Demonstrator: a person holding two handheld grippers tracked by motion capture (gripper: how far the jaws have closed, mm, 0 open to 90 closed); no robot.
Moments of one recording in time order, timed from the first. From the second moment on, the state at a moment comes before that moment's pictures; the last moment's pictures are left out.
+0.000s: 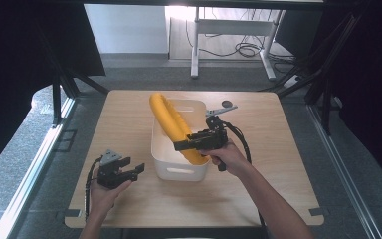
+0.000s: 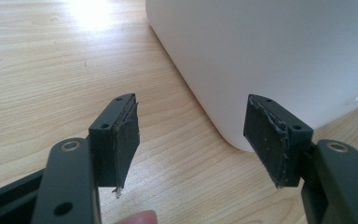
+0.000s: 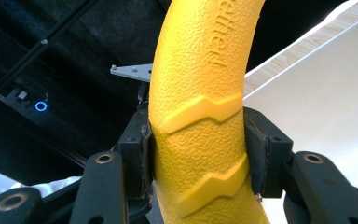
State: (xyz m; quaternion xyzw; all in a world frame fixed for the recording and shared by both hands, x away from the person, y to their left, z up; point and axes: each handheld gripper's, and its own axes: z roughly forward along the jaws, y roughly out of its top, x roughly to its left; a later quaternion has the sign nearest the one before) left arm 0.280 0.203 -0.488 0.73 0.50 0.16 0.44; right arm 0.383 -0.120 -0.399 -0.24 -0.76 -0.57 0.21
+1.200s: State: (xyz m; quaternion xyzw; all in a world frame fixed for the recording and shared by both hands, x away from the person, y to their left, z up) left arm 0.280 0.199 -0.486 0.73 0.50 0.16 0.44; right arm 0.337 -0.231 -0.394 -0.28 -0.77 -0.57 -0.05
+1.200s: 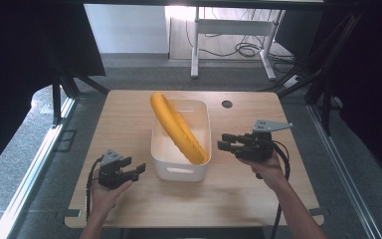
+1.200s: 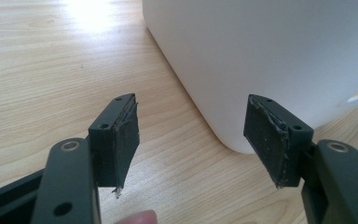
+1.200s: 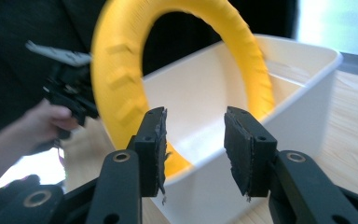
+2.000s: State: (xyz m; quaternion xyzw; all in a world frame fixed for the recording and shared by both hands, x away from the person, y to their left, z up) left arm 0.281 0.197 -0.489 0.74 0.50 0.15 0.43; right arm 0.324 -0.292 -0.484 -0.40 -0.79 -0.45 -0.12
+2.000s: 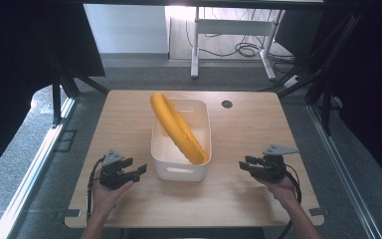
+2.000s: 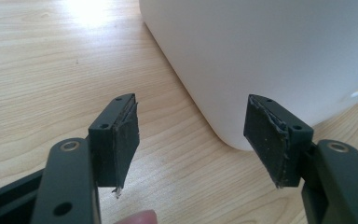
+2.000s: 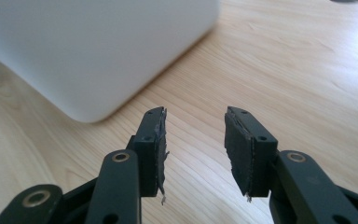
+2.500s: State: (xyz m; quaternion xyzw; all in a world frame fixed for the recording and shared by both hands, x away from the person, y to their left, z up) left arm 0.283 0.195 -0.490 0.74 0.50 0.15 0.43; right arm 0.326 -0.300 -0.489 -0.41 -0.79 -0.44 -0.12
